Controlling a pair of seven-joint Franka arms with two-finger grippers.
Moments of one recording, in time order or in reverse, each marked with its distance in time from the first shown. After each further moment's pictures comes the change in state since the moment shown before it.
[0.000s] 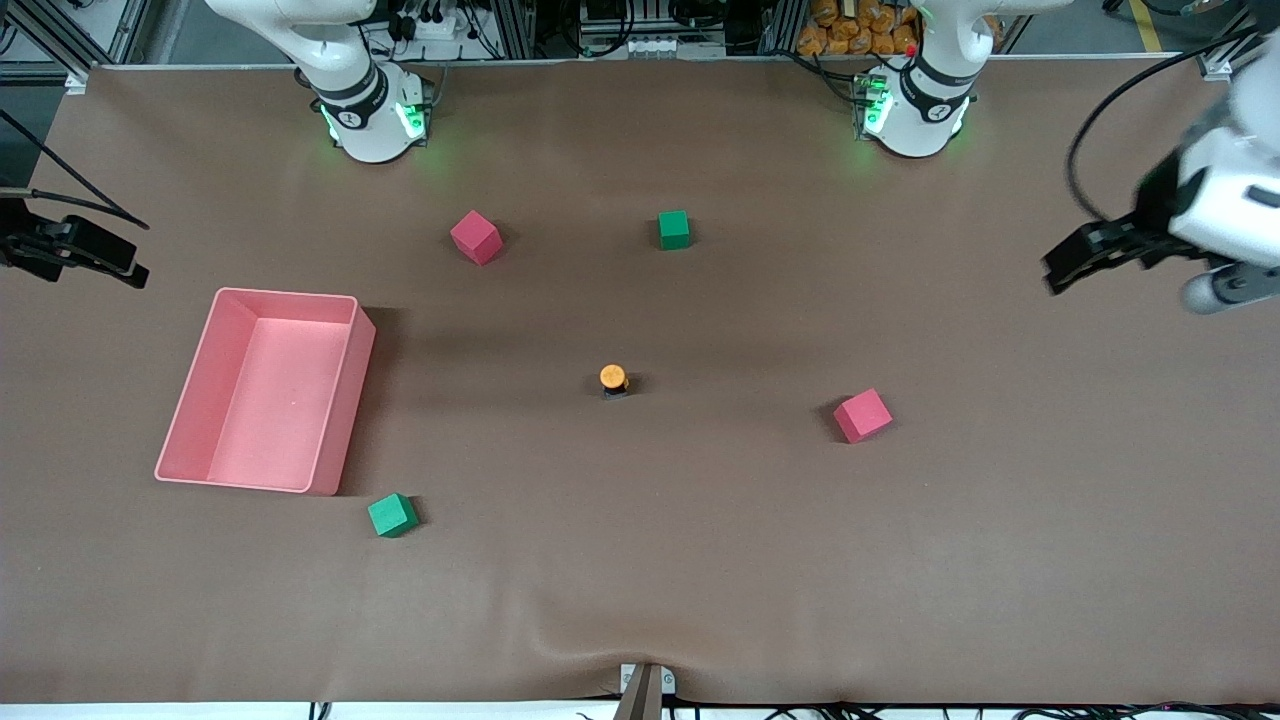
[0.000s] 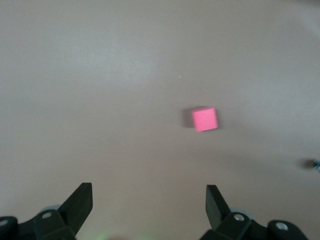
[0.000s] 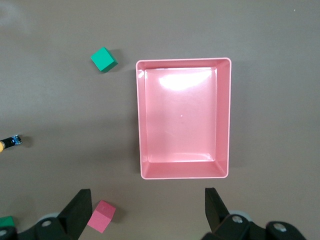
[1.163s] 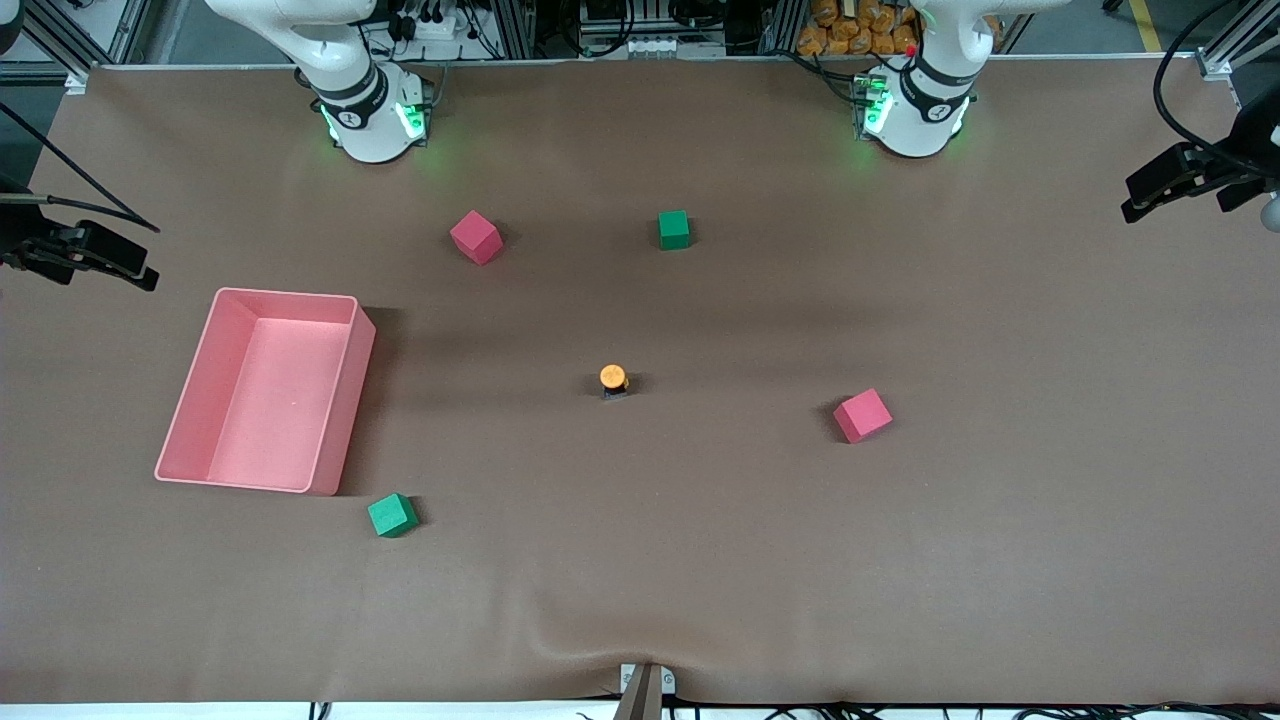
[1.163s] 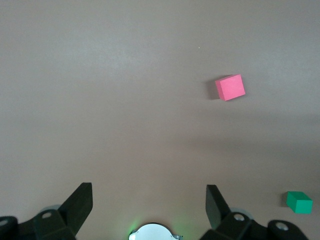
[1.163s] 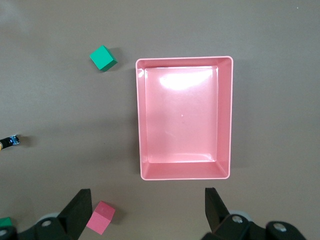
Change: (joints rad) left arm 0.038 -0.192 0.088 -0.221 -0.034 0.002 0.204; right arm 0.000 -0.016 0.001 -0.039 0.000 0.029 0.000
